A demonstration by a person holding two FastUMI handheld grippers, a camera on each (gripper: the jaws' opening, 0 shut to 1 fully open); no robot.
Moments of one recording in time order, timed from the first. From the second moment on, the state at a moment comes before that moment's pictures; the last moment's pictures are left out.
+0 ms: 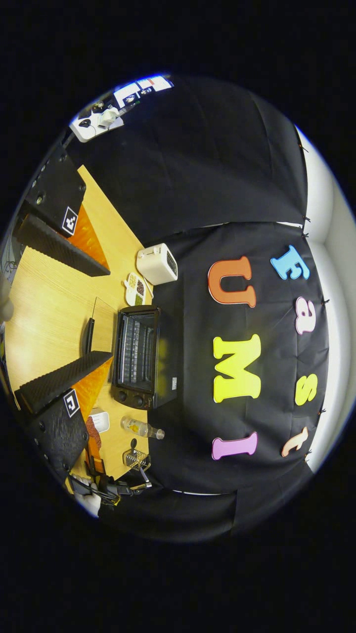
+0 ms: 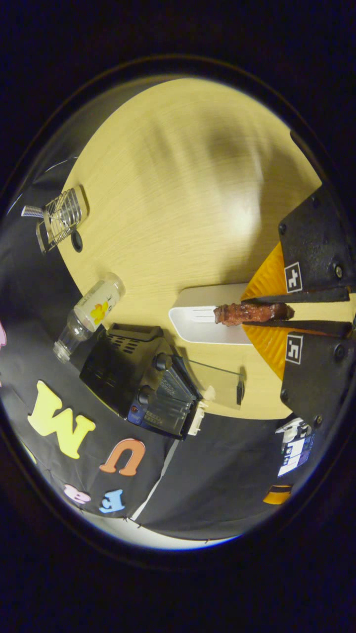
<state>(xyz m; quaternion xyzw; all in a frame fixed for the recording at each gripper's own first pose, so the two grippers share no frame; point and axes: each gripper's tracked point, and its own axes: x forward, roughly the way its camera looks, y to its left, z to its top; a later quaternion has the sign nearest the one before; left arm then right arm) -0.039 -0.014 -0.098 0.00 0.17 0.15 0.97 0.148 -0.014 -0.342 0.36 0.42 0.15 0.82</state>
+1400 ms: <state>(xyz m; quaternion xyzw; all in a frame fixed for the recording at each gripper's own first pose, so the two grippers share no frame) -0.160 0.163 -0.076 0.02 0.15 0.13 0.98 0.210 0.226 -0.203 0.48 0.23 0.05 0.84</state>
